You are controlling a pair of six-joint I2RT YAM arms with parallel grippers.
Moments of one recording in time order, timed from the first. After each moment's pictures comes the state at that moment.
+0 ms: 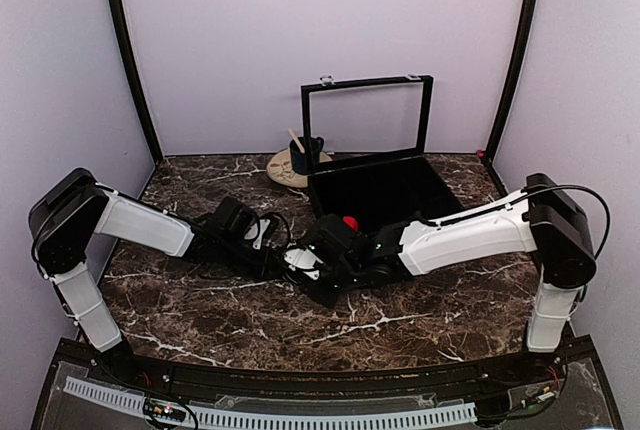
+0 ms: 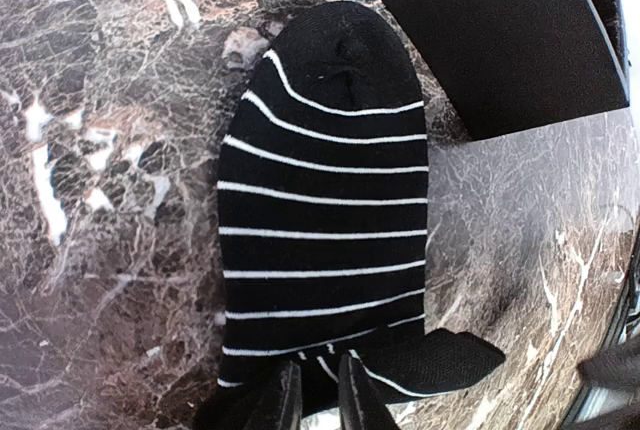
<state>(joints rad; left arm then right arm) -0.69 1.74 0.81 -0.01 0.28 -0.47 1.16 1.88 1.23 -0.25 0.10 -0.05</state>
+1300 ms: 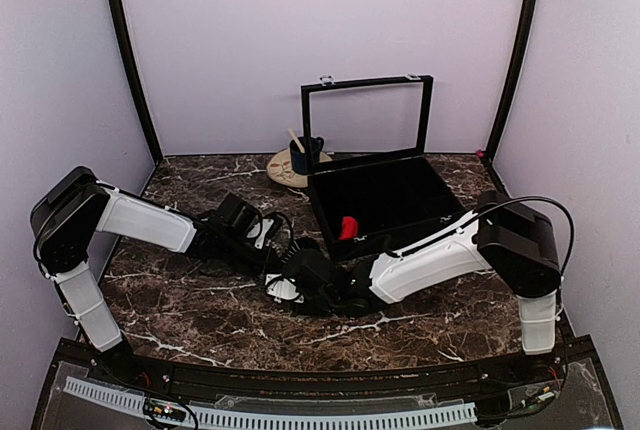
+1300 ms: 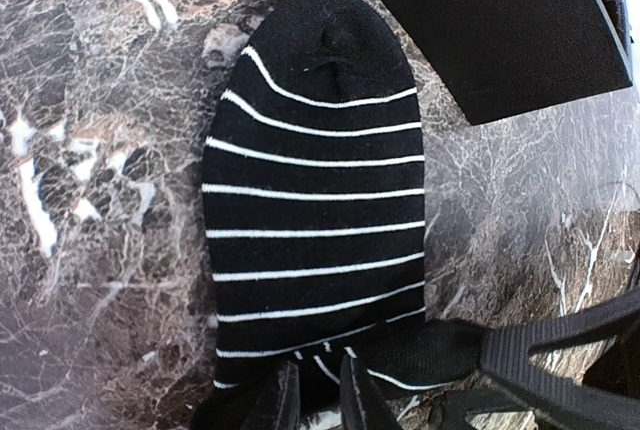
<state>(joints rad) -0.69 1.75 0.85 -0.09 0.30 -0.40 1.25 2.06 1.23 0.02 0.42 -0.50</state>
